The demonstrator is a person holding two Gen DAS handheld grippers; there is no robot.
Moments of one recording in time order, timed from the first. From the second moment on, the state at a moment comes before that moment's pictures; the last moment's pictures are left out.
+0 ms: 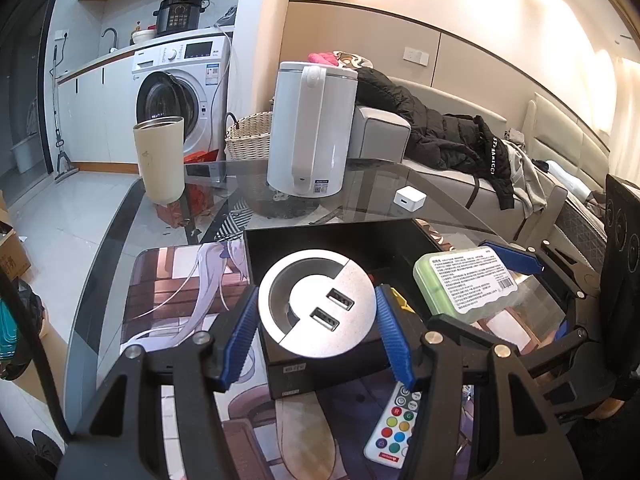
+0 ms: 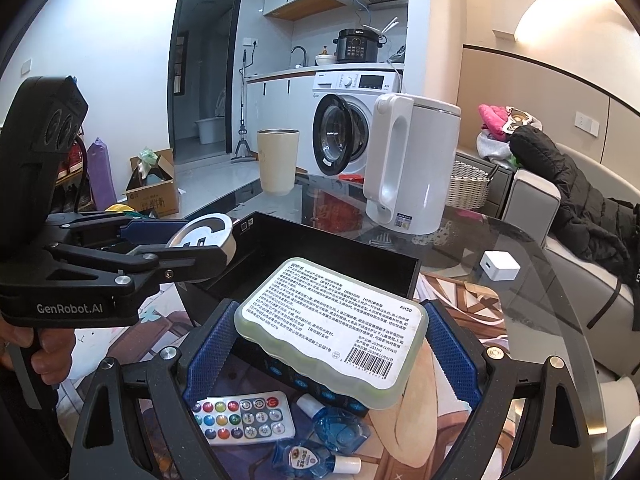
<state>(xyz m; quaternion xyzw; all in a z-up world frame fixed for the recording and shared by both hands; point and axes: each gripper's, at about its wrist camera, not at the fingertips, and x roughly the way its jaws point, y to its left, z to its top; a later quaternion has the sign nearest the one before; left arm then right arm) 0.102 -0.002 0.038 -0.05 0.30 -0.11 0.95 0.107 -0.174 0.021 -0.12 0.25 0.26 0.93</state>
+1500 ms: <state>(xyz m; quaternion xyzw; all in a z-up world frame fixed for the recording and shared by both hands) 0.145 -0.013 0.027 -0.05 0.31 -0.12 0.94 0.170 -0.151 0.001 -0.13 0.25 0.27 0.92</state>
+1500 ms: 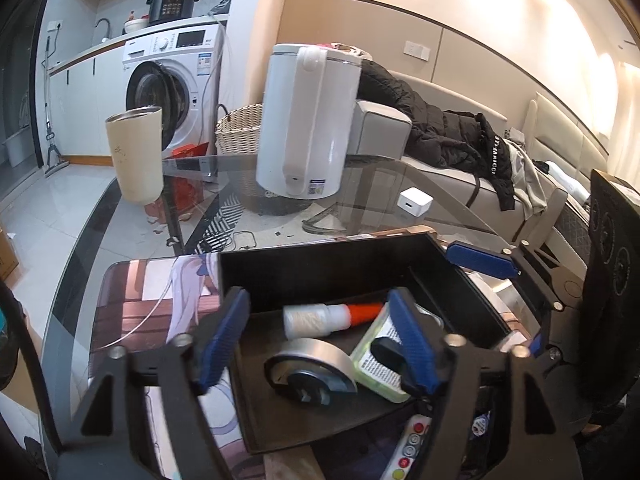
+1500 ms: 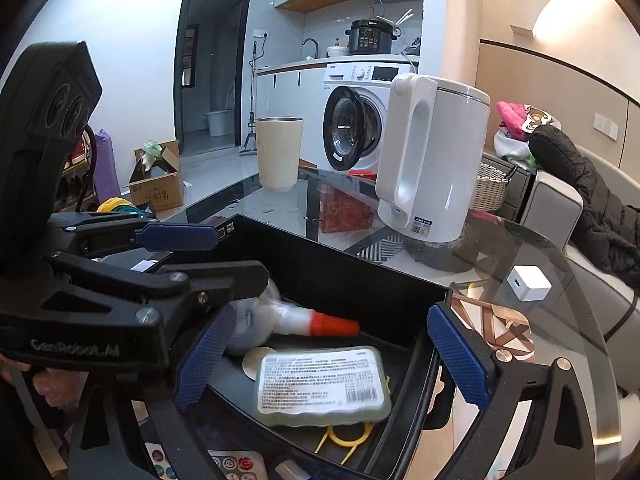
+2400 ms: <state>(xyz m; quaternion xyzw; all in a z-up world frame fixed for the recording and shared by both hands) 0.096 -0.007 0.030 -0.03 0.30 -0.06 0.95 0.137 -0.190 0.011 -0.12 0.25 0.27 0.92</state>
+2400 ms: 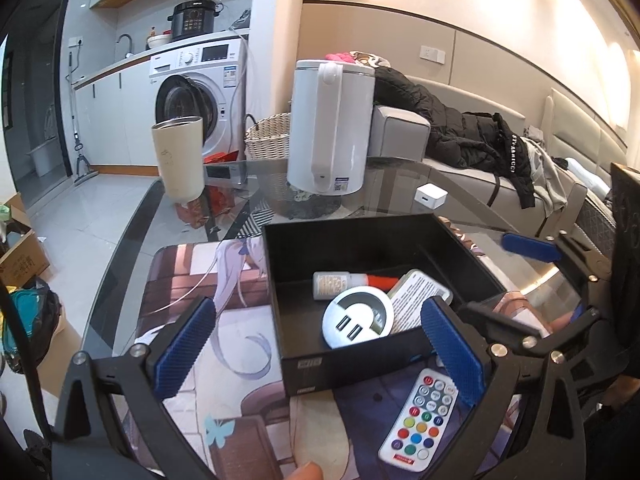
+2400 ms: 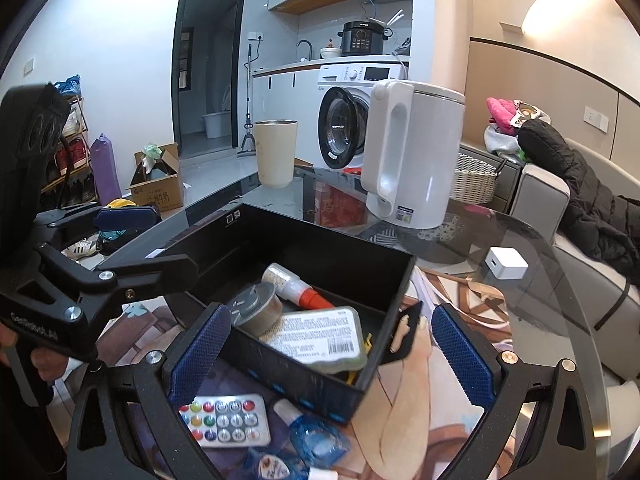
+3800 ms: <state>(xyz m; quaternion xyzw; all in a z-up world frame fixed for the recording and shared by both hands) 0.074 -0.033 -0.004 0.01 0.38 -0.08 0.92 0.104 -0.223 -0.038 -0.09 0.41 0.23 0.88</state>
